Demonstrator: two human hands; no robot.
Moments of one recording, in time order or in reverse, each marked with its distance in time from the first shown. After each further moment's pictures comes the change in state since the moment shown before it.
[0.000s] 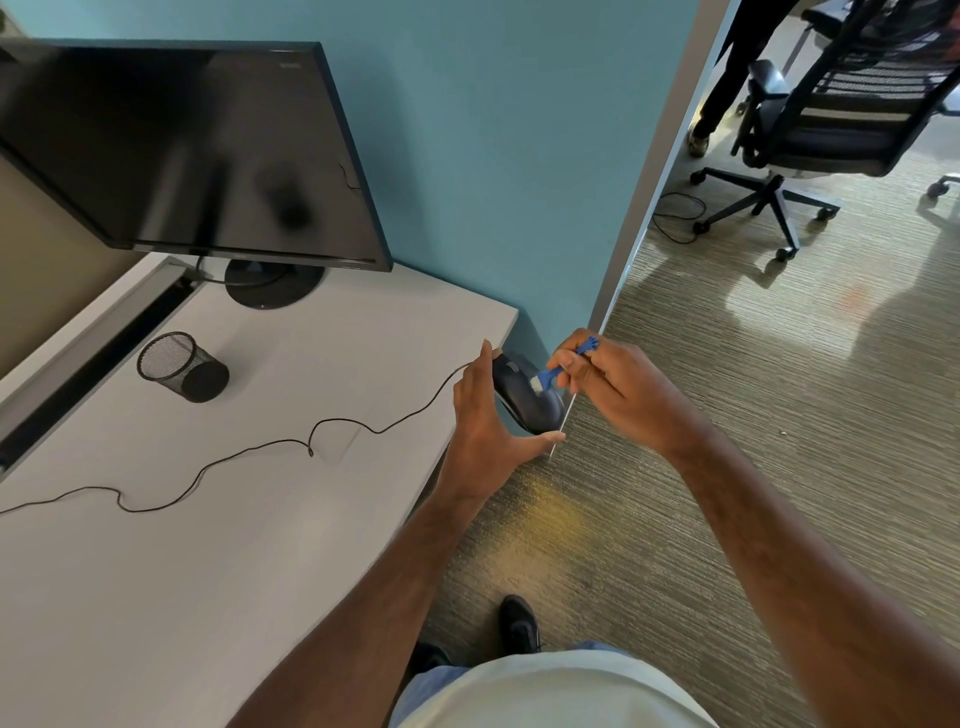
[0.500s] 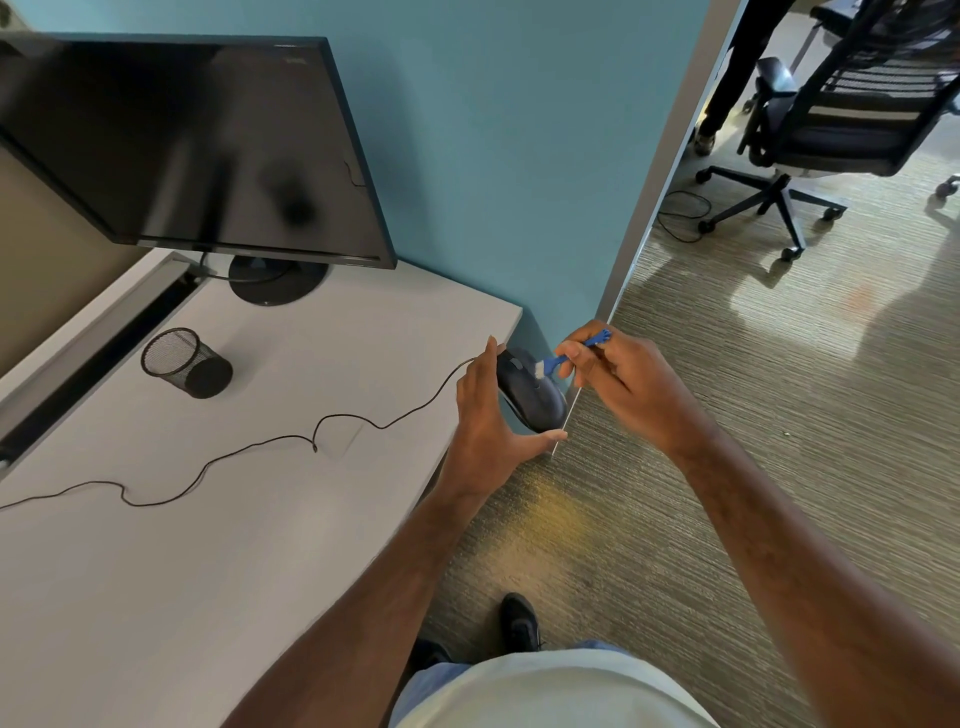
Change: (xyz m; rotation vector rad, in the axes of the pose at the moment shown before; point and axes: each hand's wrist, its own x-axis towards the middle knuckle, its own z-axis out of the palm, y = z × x) left_hand 0.002 -0.001 -0.002 0.006 0.023 0.049; right_hand 0.002 0.003 0.002 -0.005 0.116 -0.034
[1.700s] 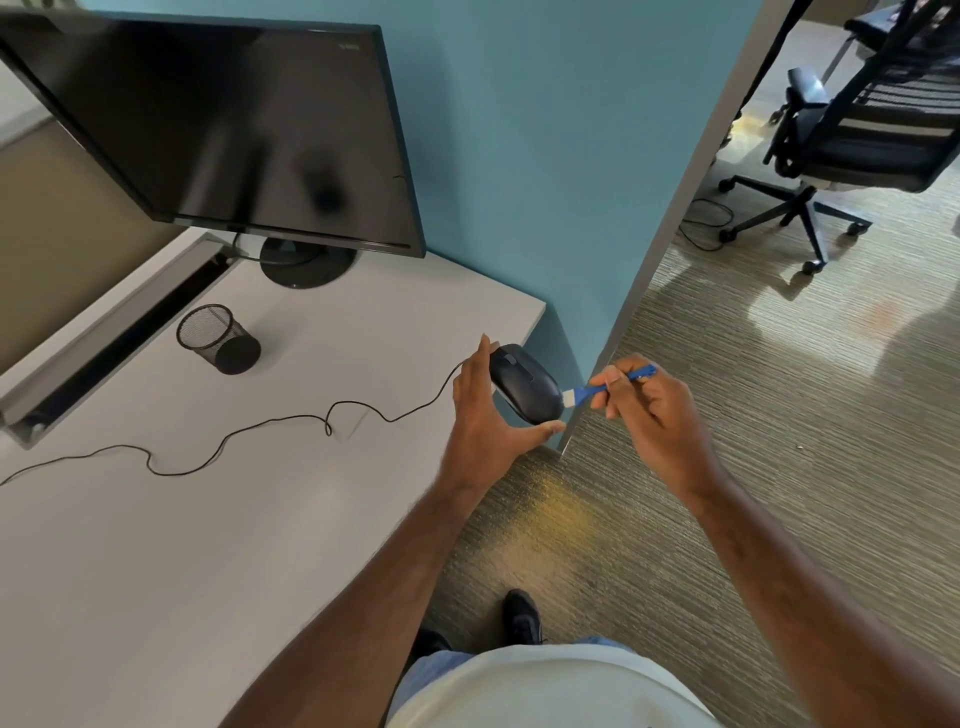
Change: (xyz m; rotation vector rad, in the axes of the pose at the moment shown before) left_hand -0.019 -0.019 -0.022 -0.067 0.065 -0.067; right_hand -0.042 0.005 0.036 0.205 0.149 0.167
